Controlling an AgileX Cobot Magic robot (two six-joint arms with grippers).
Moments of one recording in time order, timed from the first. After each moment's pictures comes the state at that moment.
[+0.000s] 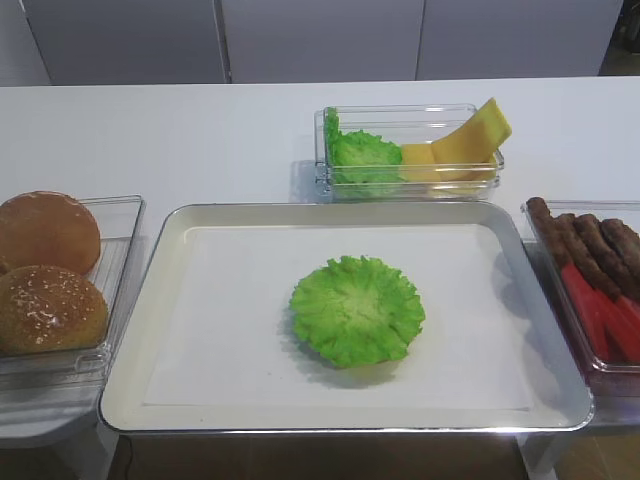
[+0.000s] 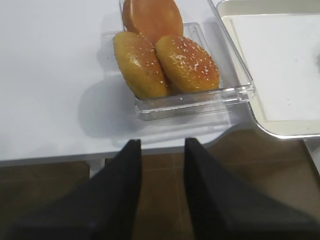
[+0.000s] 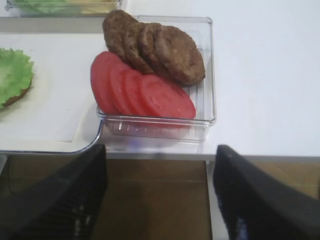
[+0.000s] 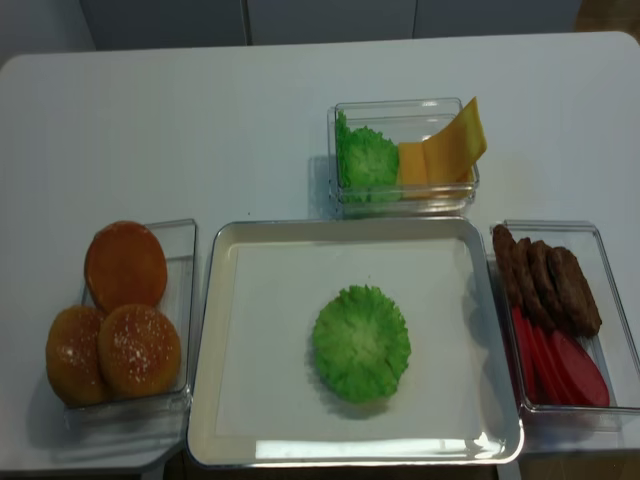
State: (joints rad) left arm 0.00 -0.02 -0.49 -0.03 1.18 -0.07; right arm 0.08 -0.02 -0.49 0.07 1.16 0.01
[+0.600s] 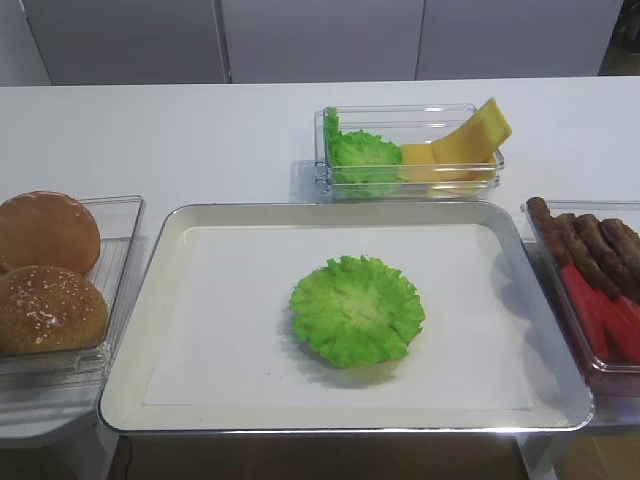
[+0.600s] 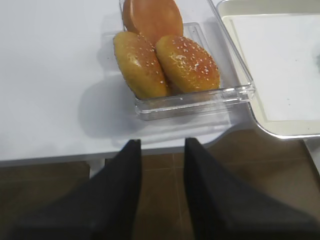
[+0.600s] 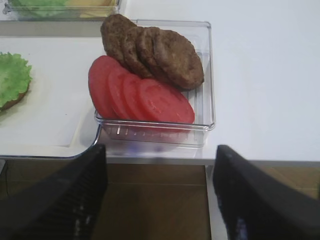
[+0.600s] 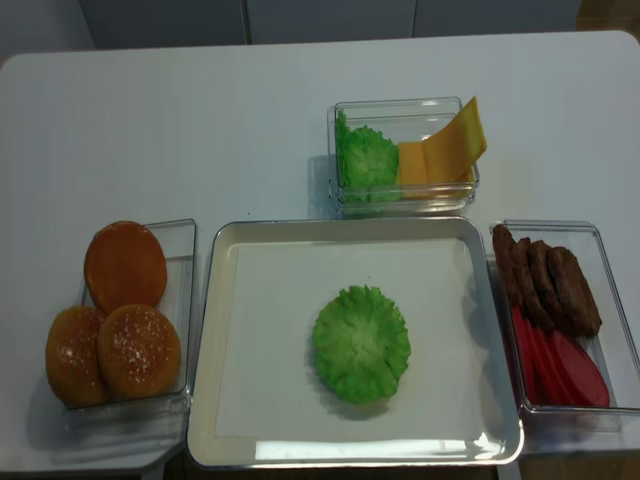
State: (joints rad) left arm 0.00 -0.02 -0.49 -0.03 1.18 -0.07; right arm 0.08 -0.02 -0.48 0.06 1.14 0.01
